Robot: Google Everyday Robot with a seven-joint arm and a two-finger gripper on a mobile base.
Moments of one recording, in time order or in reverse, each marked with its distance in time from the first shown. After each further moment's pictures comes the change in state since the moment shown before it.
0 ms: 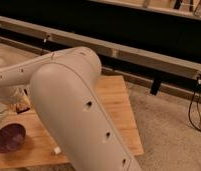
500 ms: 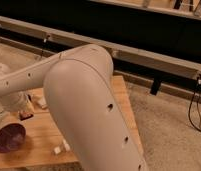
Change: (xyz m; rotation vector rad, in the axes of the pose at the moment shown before) arm 0.053 -0.016 -0.007 -0.018 0.019 0.023
